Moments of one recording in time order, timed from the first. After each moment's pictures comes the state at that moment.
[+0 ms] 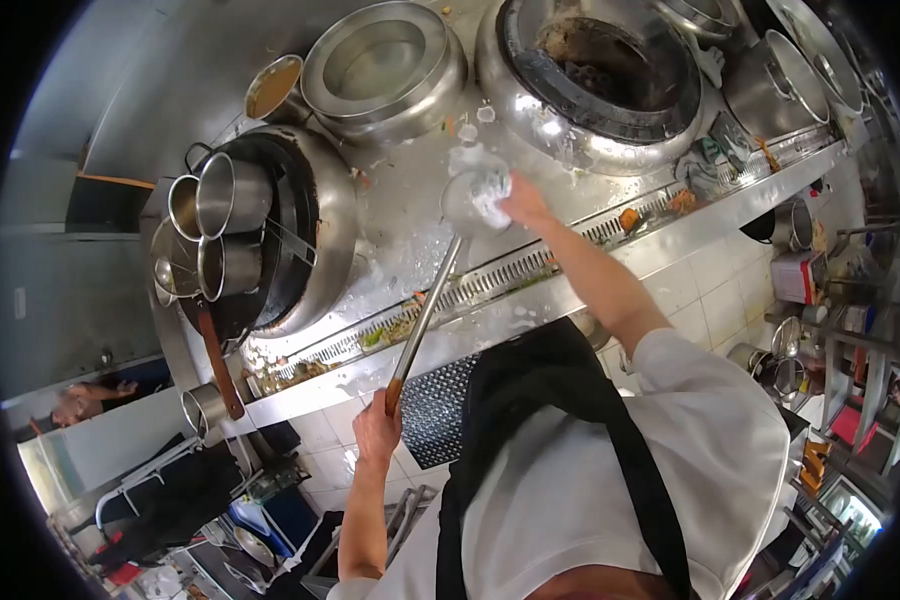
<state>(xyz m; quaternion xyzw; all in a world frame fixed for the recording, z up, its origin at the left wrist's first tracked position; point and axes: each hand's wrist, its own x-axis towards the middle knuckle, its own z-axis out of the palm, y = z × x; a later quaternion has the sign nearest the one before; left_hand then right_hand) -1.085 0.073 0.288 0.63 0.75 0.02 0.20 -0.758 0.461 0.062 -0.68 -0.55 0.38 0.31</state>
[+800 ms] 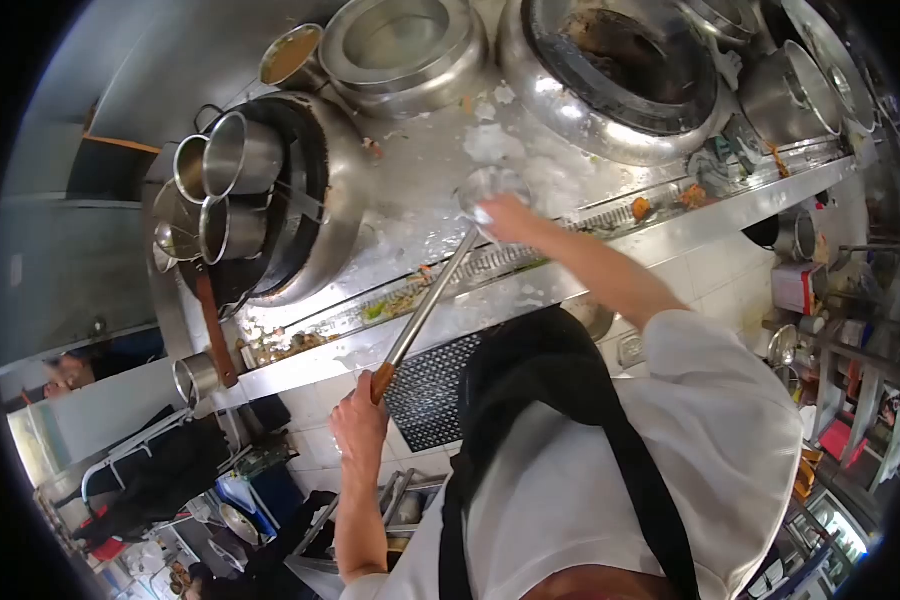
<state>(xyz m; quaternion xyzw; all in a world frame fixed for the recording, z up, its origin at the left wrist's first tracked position) -1.065 0.078 0.370 0.57 0.80 -0.09 0.12 -0.790 0.393 0.138 -0.38 -0.91 0.08 0.10</state>
